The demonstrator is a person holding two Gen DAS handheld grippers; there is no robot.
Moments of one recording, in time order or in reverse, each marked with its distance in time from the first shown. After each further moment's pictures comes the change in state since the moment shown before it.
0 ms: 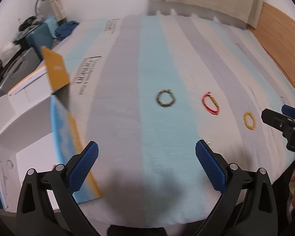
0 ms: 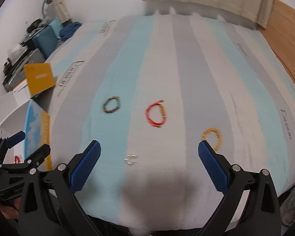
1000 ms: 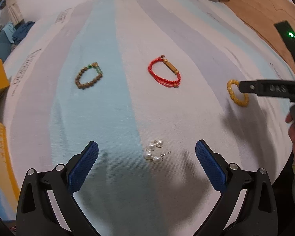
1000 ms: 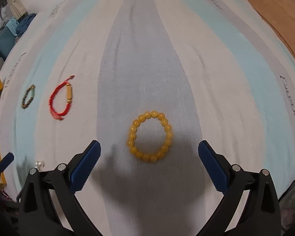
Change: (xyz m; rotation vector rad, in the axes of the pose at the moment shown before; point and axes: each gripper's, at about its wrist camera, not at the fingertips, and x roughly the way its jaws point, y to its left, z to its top) left arm 0.132 -0.120 -0.030 0.148 0.089 -0.148; right arm 0.146 -0.147 -0.013 0.125 0.203 -0.121
